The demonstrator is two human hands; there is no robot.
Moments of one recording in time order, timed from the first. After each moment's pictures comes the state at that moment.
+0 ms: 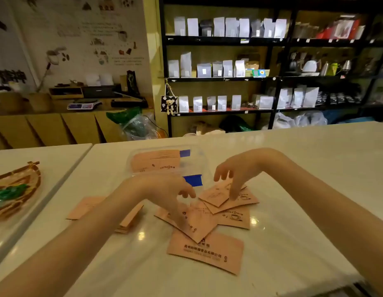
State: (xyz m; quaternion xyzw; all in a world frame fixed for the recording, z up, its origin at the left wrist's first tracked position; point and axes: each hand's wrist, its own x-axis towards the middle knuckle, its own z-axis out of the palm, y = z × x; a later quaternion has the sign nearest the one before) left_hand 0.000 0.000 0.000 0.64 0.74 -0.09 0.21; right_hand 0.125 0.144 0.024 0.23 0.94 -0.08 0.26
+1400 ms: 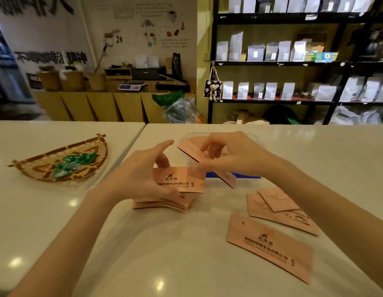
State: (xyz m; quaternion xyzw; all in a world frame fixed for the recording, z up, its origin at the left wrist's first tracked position) left_hand -0.074 -0.131 -0.013 0.52 0.83 0.22 0.01; right_hand 0.044 0.052 0.013 0.06 0.96 -0.25 -0.13
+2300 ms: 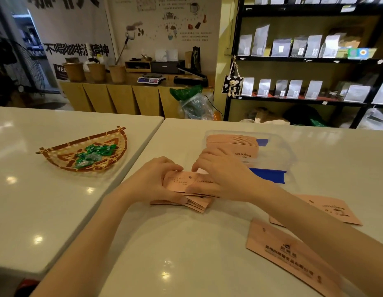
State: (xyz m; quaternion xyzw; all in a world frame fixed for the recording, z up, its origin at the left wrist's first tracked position) left_hand -0.102 -0.141 -0.048 0.47 0.86 0.20 0.08; right_hand 0.006 0.020 -0.031 -0.06 0.99 -0.02 -0.11
